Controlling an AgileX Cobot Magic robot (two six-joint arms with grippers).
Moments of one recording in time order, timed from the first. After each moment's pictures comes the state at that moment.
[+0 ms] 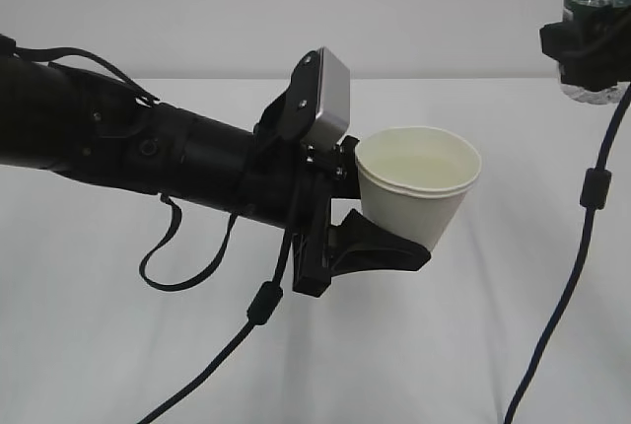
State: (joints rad) left arm -0.60 1.90 -1.09 1.49 -0.89 -0.87; right arm 0.17 1.25 -0.81 -1.32 0.00 1.06
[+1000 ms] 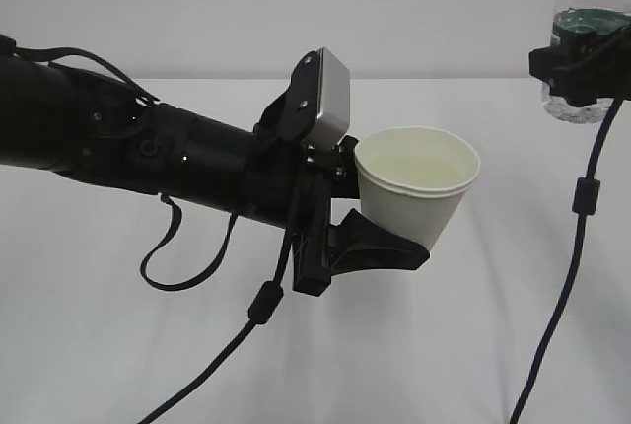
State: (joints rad) left arm -0.60 1.90 -1.09 1.49 -0.88 -0.87; right arm 0.05 1.40 -0.82 -1.05 -0.18 0.85
